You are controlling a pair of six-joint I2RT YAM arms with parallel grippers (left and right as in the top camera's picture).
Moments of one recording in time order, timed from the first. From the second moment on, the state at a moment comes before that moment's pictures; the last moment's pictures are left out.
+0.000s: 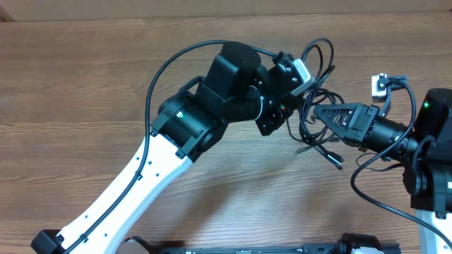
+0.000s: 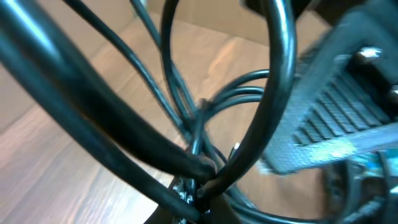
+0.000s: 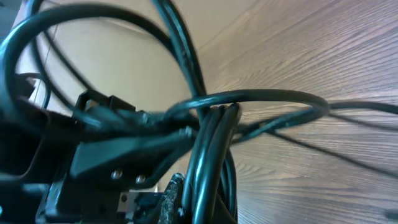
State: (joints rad) left arm -0.71 1.52 1.62 -0.63 0.42 0.15; right arm -0.10 0.97 1.19 -0.82 -0.98 0.67
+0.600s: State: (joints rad) left arm -0.65 1.52 1.62 -0.32 -0.03 0.11; right arm -0.10 0.98 1.19 -0.88 -1.06 0.63
